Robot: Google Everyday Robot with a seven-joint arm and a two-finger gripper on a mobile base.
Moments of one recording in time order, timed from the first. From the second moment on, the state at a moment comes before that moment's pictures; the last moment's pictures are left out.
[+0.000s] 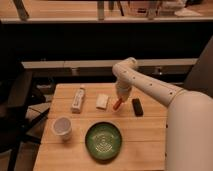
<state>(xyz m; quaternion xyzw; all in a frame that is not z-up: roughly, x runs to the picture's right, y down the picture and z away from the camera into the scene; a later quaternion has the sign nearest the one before) 0.106 0.049 0.885 -0.29 -0.11 -0.35 0.88</state>
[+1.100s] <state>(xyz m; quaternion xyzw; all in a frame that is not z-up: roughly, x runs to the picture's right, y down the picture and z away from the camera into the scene) 0.065 0.027 0.906 -0.27 -0.11 -0.39 0.87</state>
